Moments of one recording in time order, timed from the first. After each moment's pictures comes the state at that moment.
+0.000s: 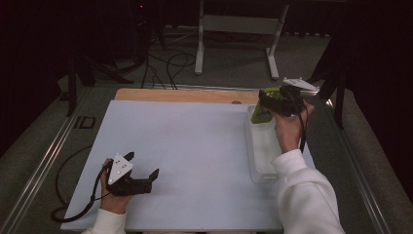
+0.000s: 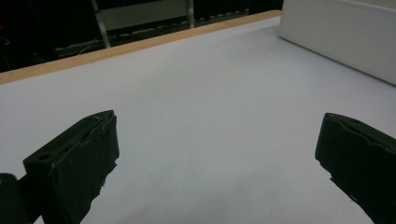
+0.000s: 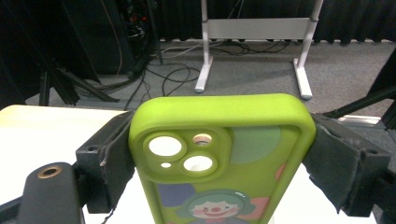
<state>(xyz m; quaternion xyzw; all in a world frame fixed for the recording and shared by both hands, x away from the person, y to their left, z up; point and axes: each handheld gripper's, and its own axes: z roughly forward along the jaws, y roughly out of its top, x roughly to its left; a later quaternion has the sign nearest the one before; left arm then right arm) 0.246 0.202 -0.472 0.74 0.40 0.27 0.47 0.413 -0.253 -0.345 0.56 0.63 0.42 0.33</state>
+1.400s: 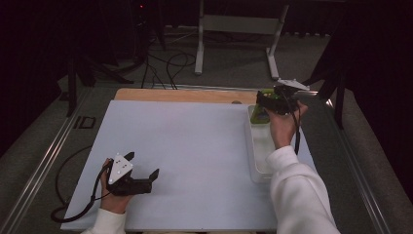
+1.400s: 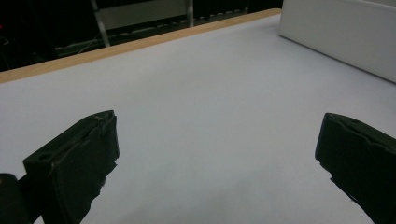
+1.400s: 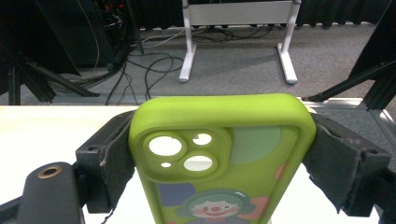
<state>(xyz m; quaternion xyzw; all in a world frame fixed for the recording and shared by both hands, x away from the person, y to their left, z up) 0.247 0.202 -0.473 0.74 0.40 0.27 0.47 0.441 -0.251 -0.371 0.60 0.62 0.39 0.33</state>
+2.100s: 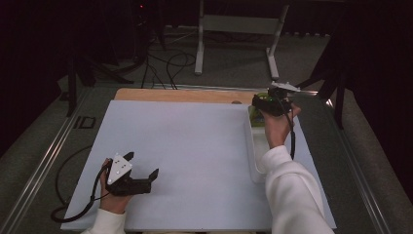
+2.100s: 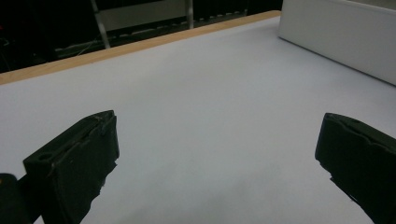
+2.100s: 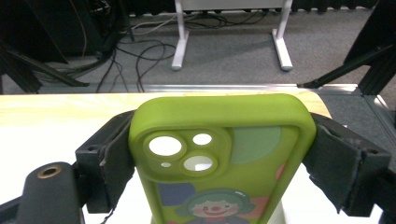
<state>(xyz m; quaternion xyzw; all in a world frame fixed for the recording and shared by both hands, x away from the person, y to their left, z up) 0.246 0.203 -0.471 0.74 0.40 0.27 0.47 0.457 -0.244 -0.397 0.62 0.62 0.36 0.33</state>
